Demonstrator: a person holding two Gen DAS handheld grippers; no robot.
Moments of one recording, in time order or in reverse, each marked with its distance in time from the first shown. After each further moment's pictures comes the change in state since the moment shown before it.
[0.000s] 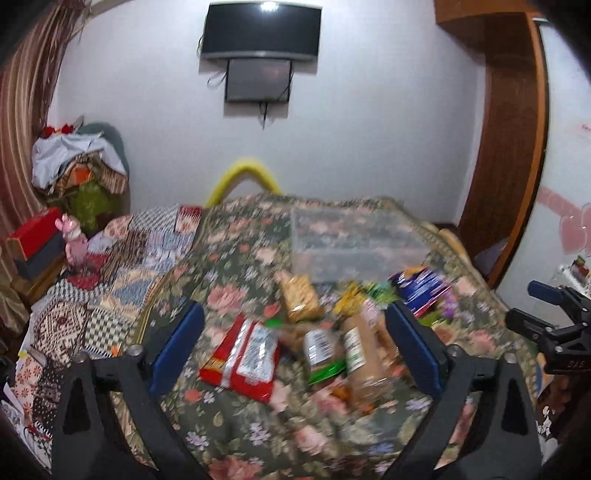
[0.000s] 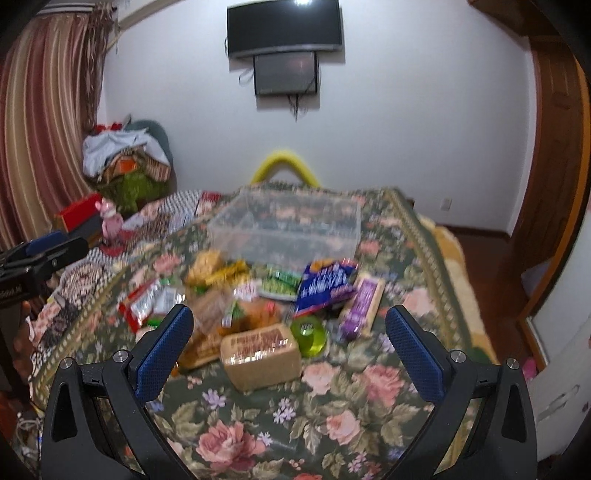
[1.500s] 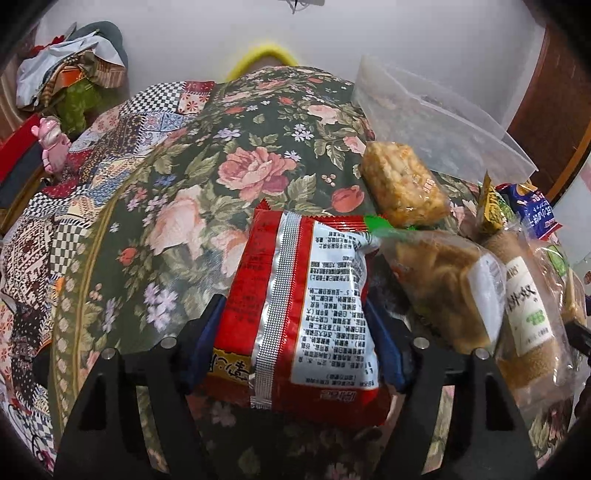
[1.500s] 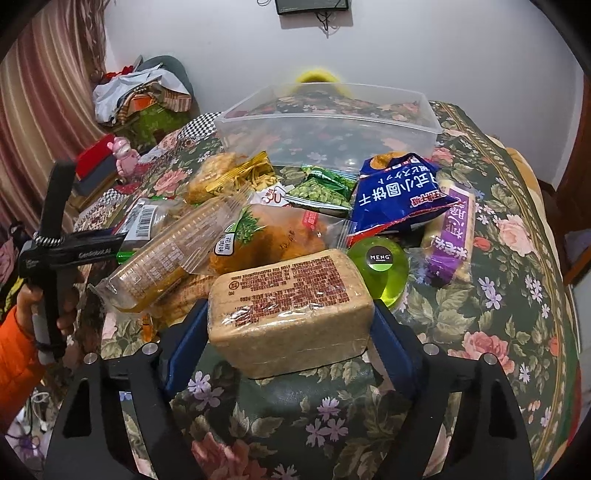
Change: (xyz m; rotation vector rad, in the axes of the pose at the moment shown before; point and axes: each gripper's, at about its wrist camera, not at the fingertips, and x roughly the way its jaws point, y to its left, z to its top) left arm 0.162 0.072 -0.068 -0.093 0.402 0.015; right arm 0.096 0.005 -0.030 0.006 0.261 0.144
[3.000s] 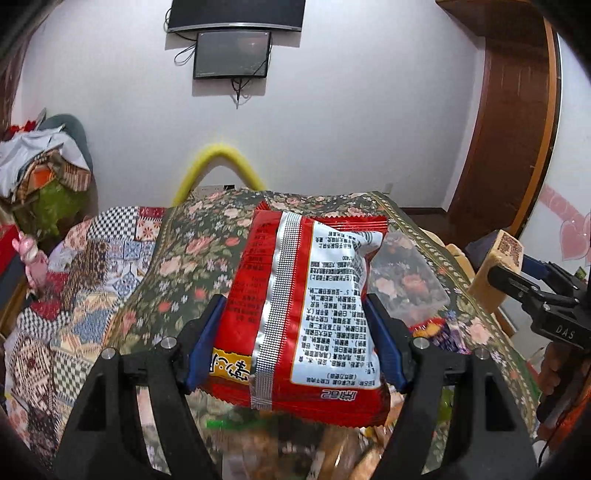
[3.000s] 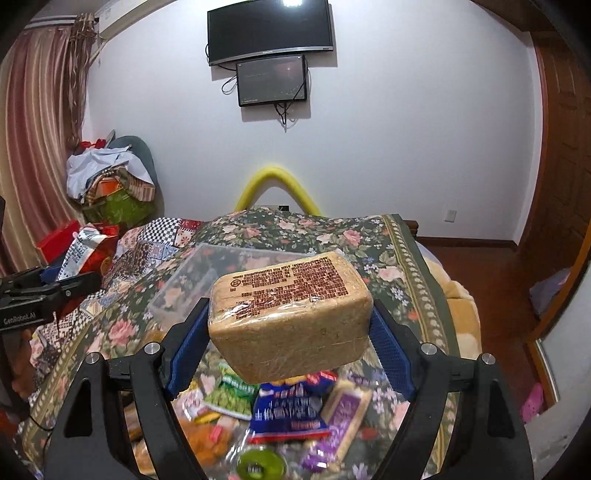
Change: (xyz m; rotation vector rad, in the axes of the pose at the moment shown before) left arm -0.089 -0.110 0.145 0.140 -0.304 -0.096; right arm -0.045 -0.054 0.130 0.004 -0.333 -0.151
